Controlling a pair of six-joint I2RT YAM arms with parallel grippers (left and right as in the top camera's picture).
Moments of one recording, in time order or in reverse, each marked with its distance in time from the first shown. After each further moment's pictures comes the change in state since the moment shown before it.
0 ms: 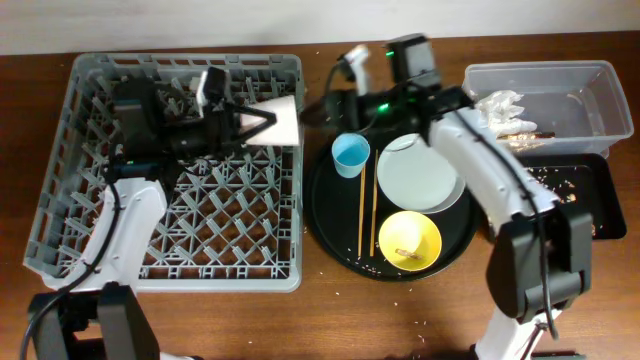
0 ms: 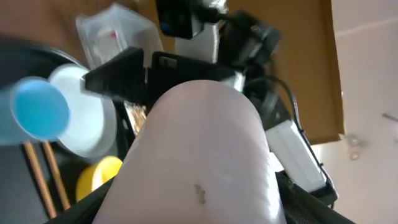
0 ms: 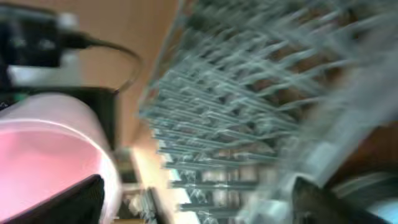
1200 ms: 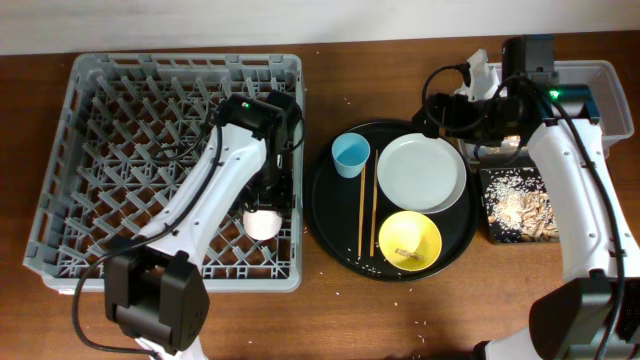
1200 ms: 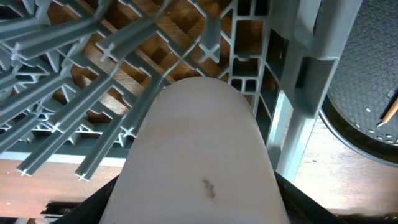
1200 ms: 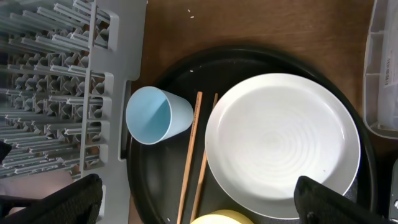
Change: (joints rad) left arm -0.473 0.265 0.553 -1.619 -1.449 0.503; right arm -0.273 -0.240 0.001 -0.529 0.547 -0.225
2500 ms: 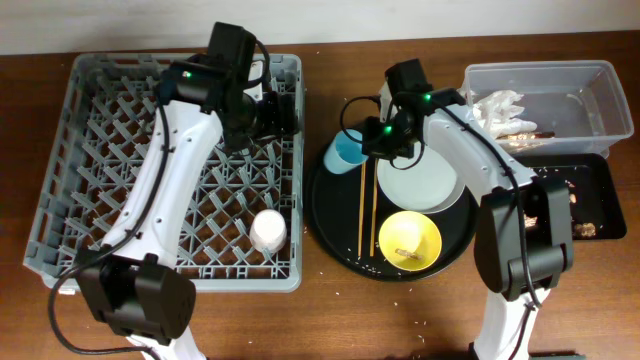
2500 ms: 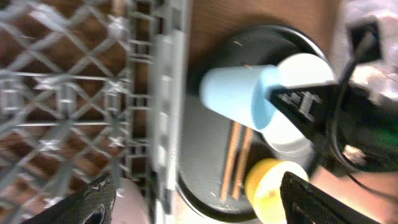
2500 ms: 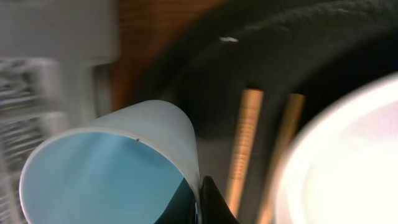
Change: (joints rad) left arm 0.161 0.009 0.237 0.297 0.336 -0.028; right arm 0.267 0.362 0.000 0.230 0.026 0.232
